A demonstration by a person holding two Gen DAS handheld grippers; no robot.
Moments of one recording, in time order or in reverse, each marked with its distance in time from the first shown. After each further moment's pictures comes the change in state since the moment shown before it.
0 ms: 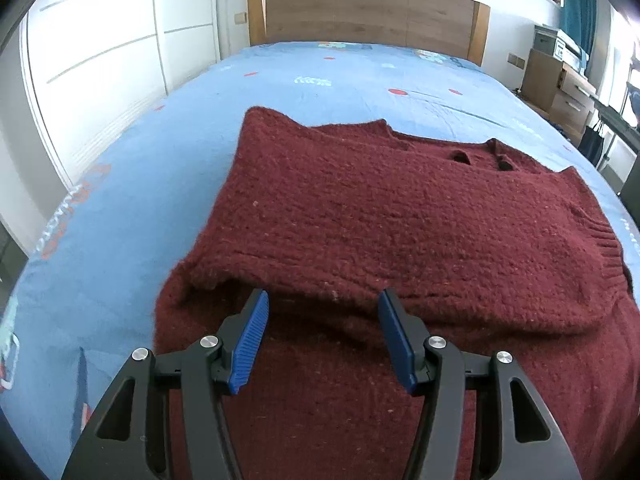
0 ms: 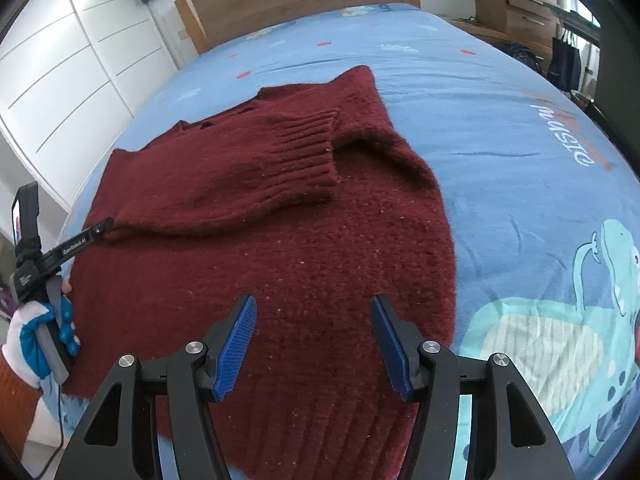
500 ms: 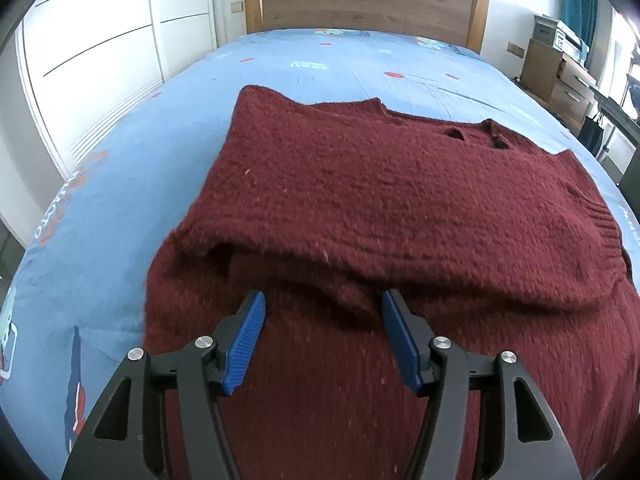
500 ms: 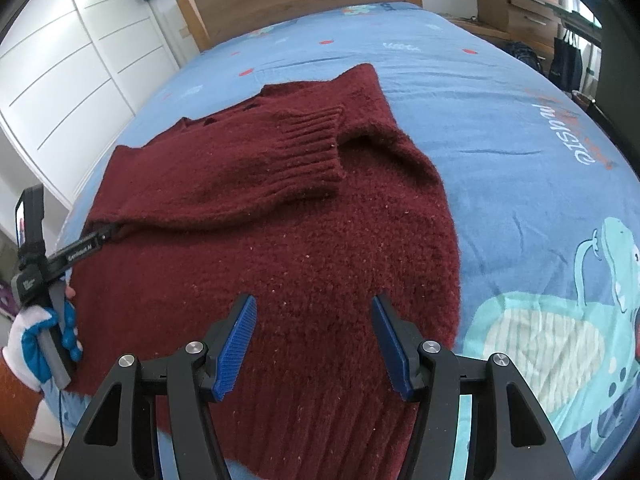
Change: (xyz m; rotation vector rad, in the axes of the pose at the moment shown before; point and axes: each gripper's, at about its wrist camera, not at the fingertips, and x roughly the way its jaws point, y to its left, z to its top) left arm -0.004 -0.006 -0.017 0.000 0.056 -0.014; right arm -0.001 0.002 -0.002 -0.003 0.005 0.001
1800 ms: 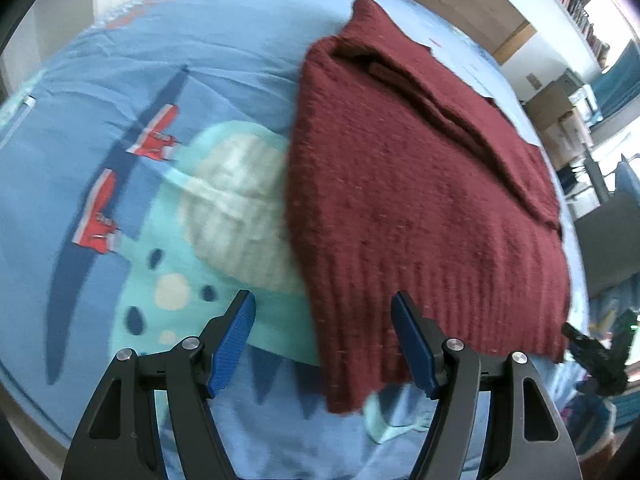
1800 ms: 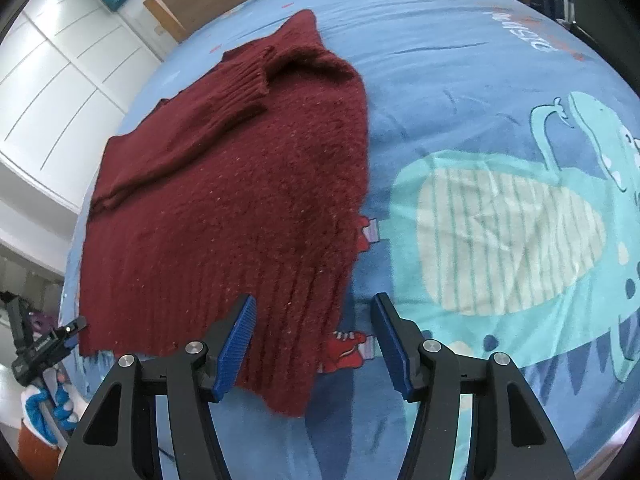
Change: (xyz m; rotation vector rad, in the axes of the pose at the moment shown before) left arm -0.105 0.093 -0.120 -0.330 0.248 -0.267; right arm -0.017 -0.060 -0.062 0.153 0.133 0.096
